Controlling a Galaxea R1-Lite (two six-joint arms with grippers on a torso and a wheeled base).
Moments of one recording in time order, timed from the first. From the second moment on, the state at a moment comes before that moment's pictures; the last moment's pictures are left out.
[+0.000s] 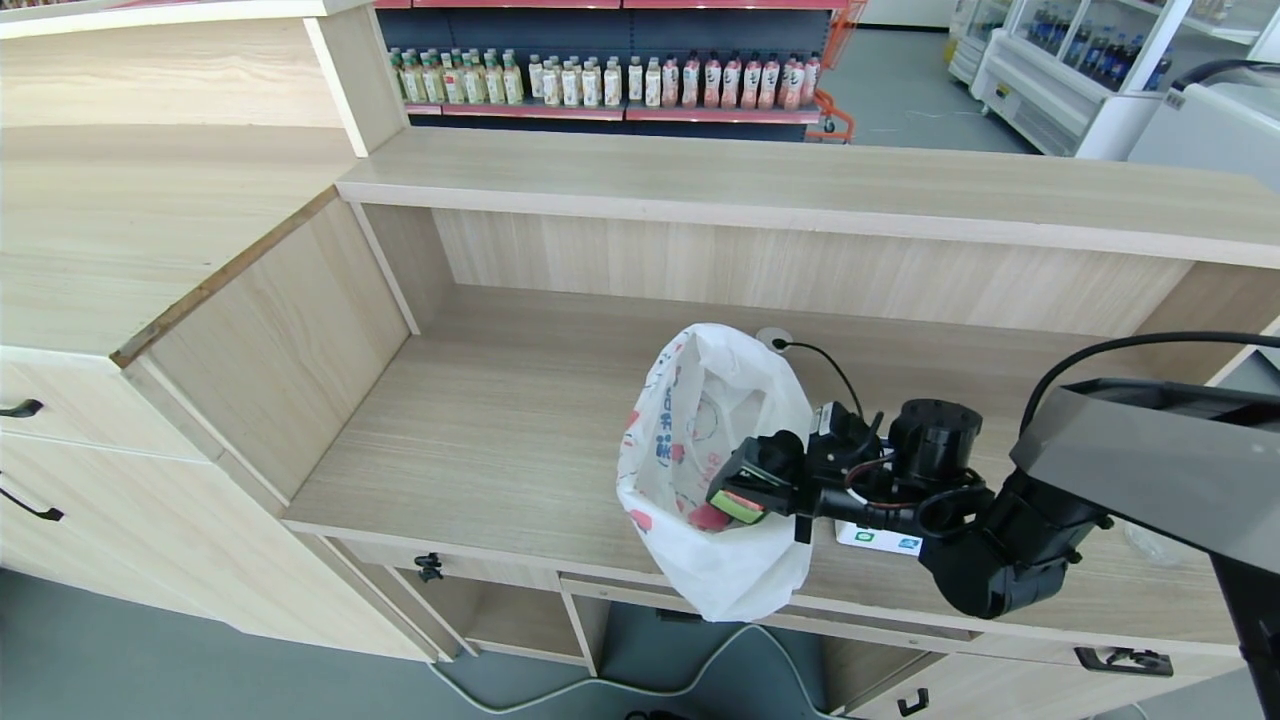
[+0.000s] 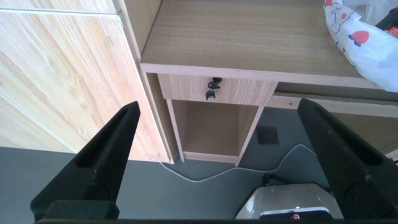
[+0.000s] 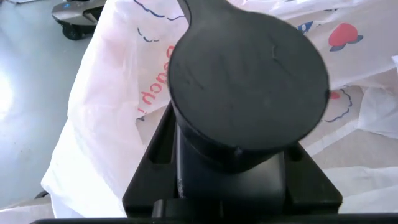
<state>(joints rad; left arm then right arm) -0.01 0.00 0.00 0.04 -0.05 0.03 0.30 2.34 -0.88 -1.37 0.87 -0.35</state>
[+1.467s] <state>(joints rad) -0.01 0.00 0.00 0.04 -0.05 0.03 -0.01 1.62 -0.56 -0.81 0.60 -0.26</state>
